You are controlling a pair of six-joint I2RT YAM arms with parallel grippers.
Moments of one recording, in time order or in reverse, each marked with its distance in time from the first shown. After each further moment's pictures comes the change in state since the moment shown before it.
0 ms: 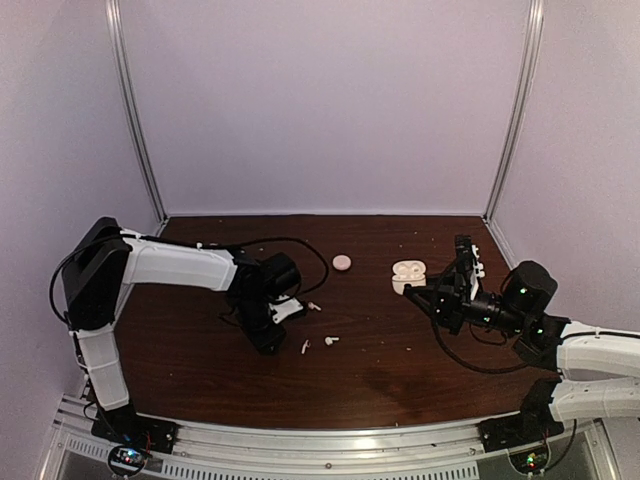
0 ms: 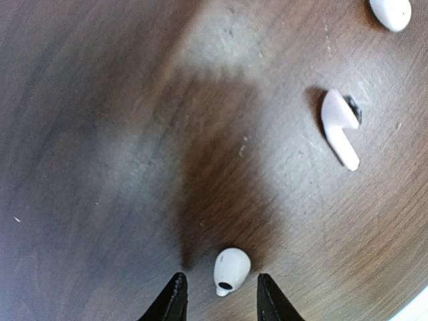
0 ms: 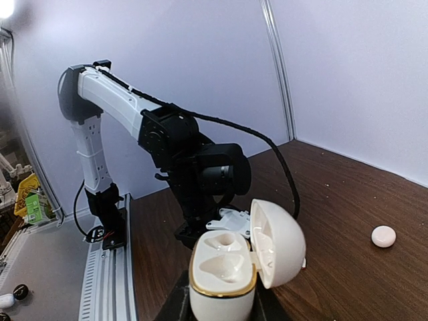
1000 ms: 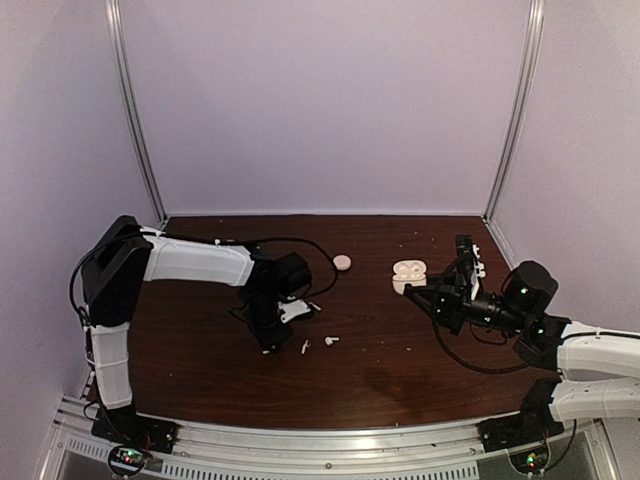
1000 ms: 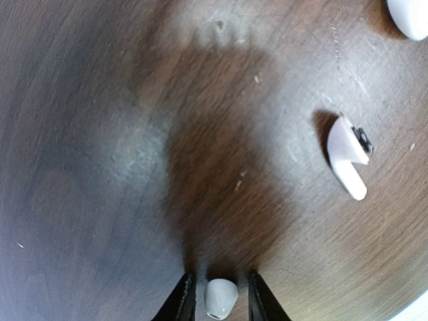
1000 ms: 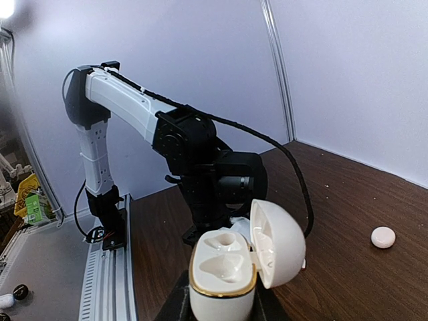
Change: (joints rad) left arm -0.010 0.119 0.153 -0.119 -0.008 0.037; right arm 0.000 -0.006 0.000 -0.002 0.000 0.000
